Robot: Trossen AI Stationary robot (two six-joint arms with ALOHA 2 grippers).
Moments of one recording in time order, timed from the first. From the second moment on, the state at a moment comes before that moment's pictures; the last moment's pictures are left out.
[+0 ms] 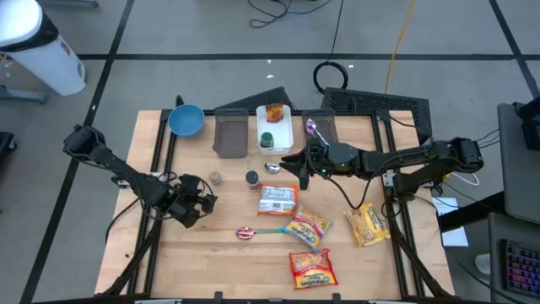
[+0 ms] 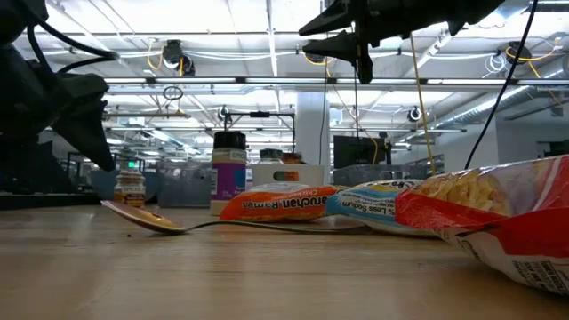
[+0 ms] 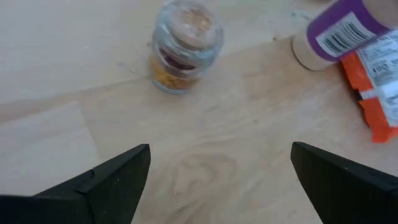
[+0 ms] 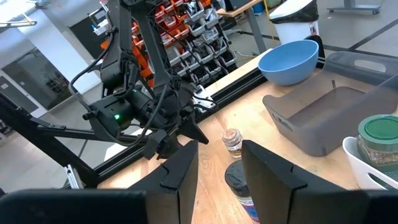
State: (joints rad) left arm -0.55 1.10 0.42 -0.57 -0.60 -1.67; right arm -0.02 1.32 0.81 0.37 0.13 0.54
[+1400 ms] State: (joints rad) left arm -0.30 1.10 0.42 -0.57 -0.66 -1.23; right arm -0.02 1.32 0.81 0.37 0.13 0.56
